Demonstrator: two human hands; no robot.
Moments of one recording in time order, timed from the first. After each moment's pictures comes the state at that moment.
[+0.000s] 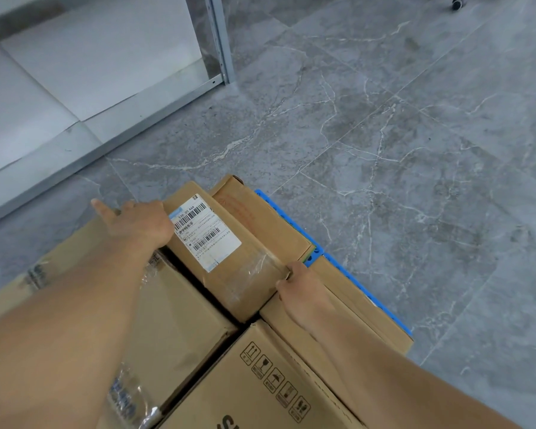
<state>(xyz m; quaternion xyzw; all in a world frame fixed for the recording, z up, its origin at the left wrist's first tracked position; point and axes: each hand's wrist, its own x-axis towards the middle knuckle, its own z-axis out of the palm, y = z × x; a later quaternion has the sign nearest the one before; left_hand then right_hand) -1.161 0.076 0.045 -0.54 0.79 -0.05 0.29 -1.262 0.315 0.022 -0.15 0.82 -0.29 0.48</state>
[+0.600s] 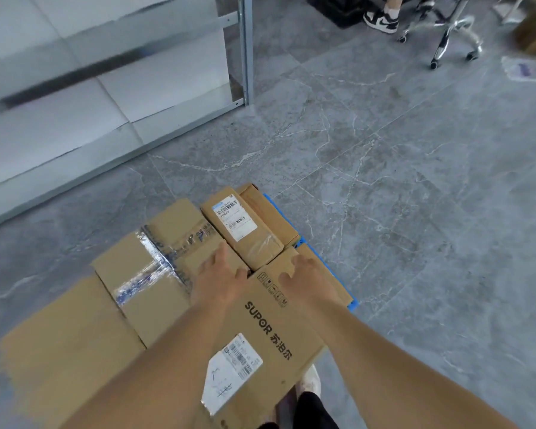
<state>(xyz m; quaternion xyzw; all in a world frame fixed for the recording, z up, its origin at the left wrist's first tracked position) -1.078 0.280 0.224 -0.56 0.75 0.34 0.11 -1.201 0.377 0.251 -0.28 0.87 -0.08 0.39</state>
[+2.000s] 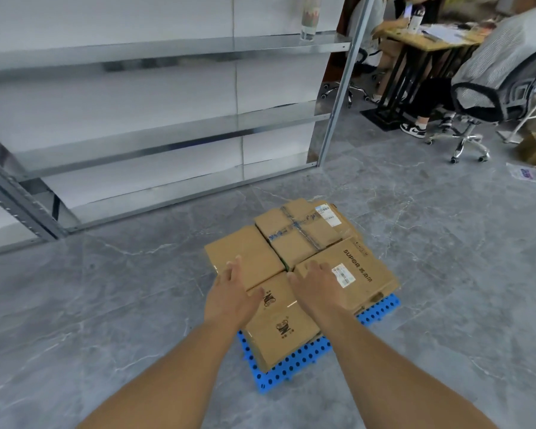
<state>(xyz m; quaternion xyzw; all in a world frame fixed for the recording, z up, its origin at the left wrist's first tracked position) -0.596 0.453 0.428 -0.56 0.76 0.32 -0.04 -0.743 0.515 0.458 -0.39 0.88 -0.10 0.24</state>
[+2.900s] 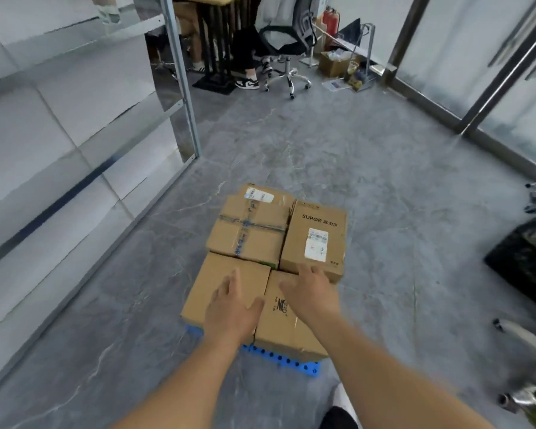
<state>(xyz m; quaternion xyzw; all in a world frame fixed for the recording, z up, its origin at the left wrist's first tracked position) -0.572 0.237 0.388 -0.26 0.91 0.32 0.09 -0.642 0.368 0.424 -0.04 0.96 -0.20 0.18</state>
